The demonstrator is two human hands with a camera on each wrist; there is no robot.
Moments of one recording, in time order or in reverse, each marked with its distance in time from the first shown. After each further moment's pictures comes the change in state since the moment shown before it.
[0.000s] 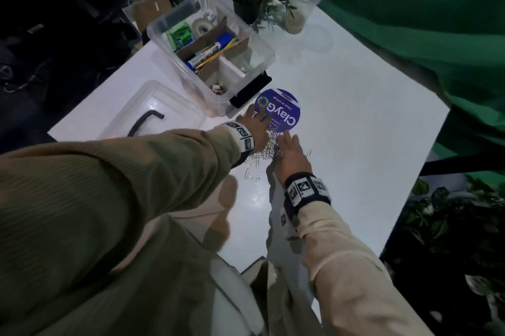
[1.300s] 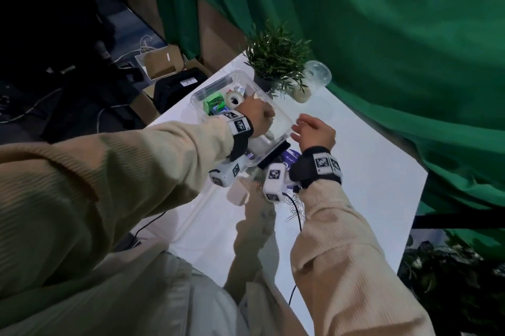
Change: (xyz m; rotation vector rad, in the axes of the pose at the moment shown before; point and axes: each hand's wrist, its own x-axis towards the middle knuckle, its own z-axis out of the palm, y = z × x) left_hand -0.022 -0.095 -0.159 -0.482 0.471 0.029; right_hand 0.083 -0.137 -0.139 1.047 0.600 0.409
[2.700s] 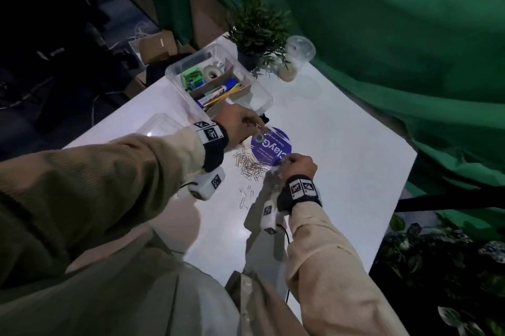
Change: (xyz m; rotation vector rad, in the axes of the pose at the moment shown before) left_hand -0.056 0.024 0.057 -0.208 -0.015 -0.073; right_hand -0.018 0.101 -0.082 -0.595 -0.152 0.019
